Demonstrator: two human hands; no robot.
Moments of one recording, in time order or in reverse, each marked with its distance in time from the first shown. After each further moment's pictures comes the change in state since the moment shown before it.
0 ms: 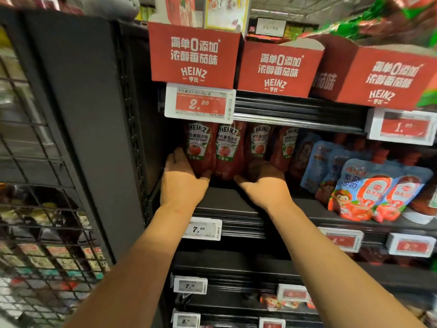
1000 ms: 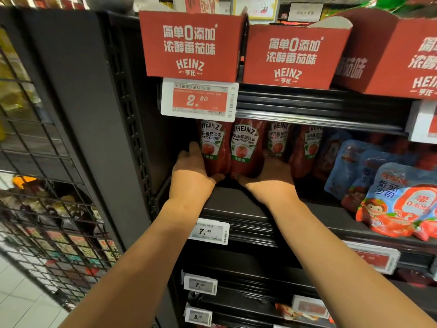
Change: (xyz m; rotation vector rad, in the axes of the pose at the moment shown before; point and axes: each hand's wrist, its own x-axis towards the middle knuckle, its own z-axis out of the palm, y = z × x) left_hand 0.010 0.009 -0.002 0.164 -0.042 -0.015; right_hand 0.021 -0.010 0.016 0.036 0.010 -0.116
